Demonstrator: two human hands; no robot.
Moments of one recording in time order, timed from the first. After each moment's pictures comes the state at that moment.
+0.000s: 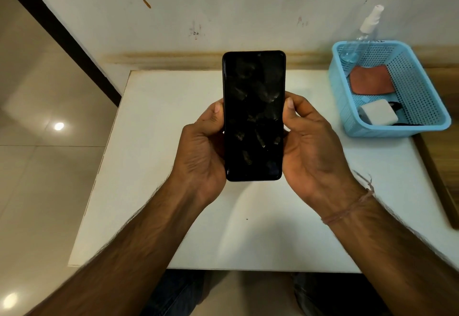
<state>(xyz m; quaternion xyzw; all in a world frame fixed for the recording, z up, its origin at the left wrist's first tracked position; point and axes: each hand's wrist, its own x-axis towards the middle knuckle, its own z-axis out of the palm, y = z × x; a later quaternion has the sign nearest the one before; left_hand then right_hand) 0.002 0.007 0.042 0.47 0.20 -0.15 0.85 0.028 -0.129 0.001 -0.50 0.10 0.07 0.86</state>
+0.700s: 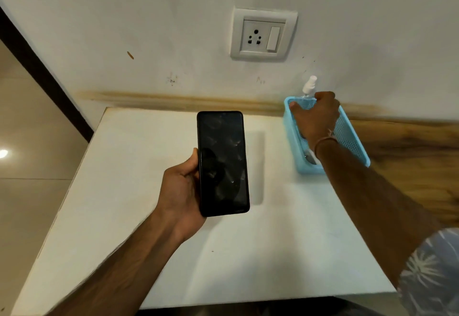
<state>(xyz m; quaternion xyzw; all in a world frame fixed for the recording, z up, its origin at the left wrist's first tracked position) 0.019 0.010 -0.010 0.34 0.20 -0.23 0.89 0.168 -0.251 -0.001 -0.89 0.24 -0.22 0.33</state>
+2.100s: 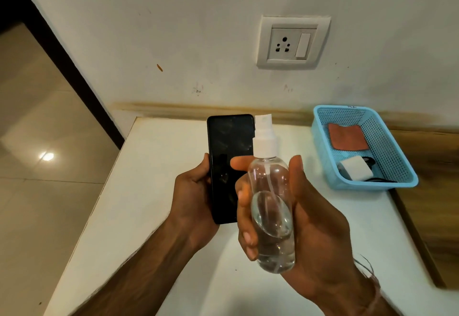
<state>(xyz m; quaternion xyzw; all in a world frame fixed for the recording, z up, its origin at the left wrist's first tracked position) 0.025 0.021 -0.013 0.35 0.15 -0.22 0.90 -0.015 -0.127 0.047 -0.31 -0.09 0.30 0.90</state>
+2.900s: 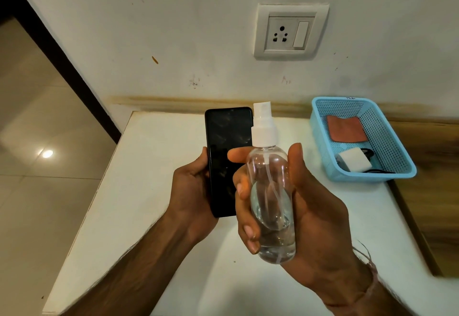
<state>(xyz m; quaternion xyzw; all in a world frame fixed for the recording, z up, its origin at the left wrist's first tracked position) 0.027 0.022 -0.021 0.40 0.18 -0.21 0.87 -0.011 -0.129 0.045 -0.27 -0.10 0.32 0.90</state>
